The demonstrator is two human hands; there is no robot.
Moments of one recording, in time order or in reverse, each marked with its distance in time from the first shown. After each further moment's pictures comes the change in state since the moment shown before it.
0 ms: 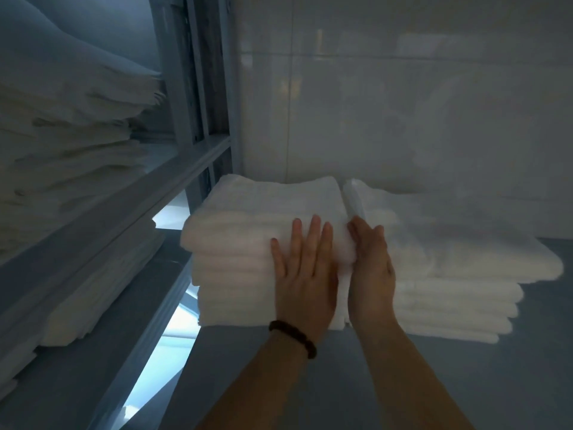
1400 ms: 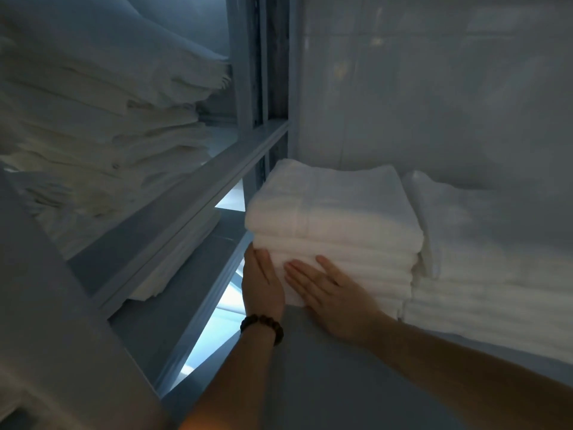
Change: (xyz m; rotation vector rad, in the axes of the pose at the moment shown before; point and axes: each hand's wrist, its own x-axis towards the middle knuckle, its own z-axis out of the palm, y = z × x) left_hand -0.048 -0.108 -0.031 -0.553 0.108 -0.940; right_hand 0.003 0.114 0.021 -1.655 -0.778 -1.689
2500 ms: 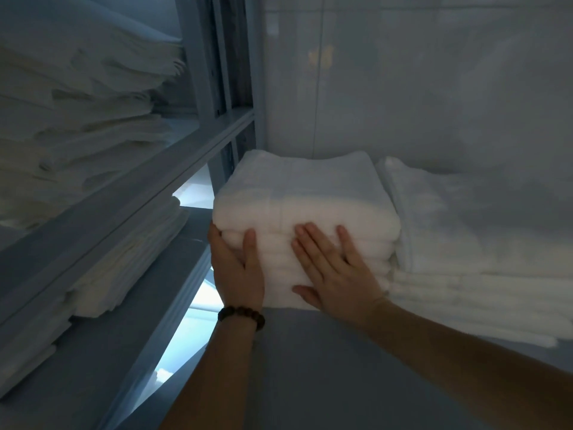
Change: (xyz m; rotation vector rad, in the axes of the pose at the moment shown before) left_hand 0.014 0.020 0.024 -0.137 0.073 0.129; right_hand -0.021 0.038 0.010 -0.043 0.184 0.300
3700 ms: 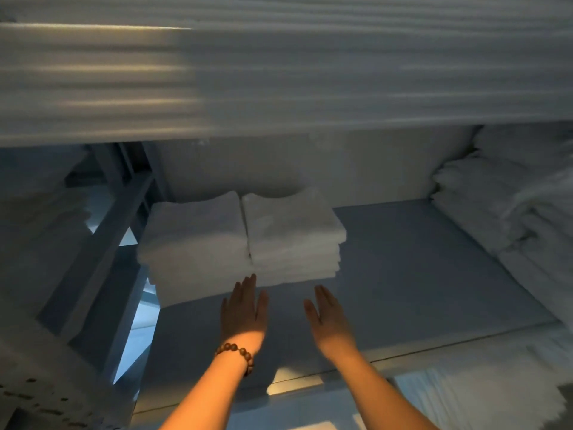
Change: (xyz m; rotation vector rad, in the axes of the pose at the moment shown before) left_hand -0.162 0.217 -0.031 0.578 -0.908 0.013; right_hand -0.099 0.052 -0.309 0.748 -0.694 1.299
